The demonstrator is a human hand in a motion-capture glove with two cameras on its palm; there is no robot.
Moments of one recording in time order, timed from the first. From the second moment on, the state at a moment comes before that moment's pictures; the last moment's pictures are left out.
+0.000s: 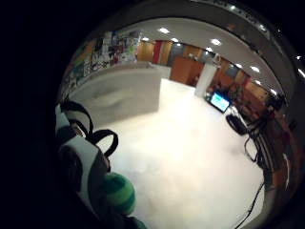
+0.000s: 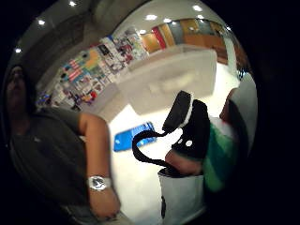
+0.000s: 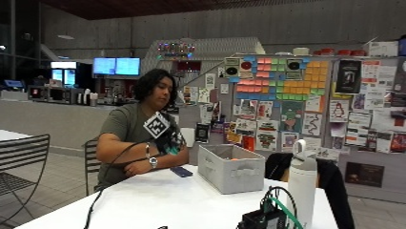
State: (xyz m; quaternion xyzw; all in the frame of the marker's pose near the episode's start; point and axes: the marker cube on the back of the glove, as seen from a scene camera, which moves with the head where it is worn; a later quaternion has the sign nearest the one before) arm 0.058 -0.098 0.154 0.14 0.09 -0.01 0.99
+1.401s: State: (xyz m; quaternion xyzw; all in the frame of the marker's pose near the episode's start) arm 0.086 -0.168 0.121 -0.03 0.14 0.12 0.98
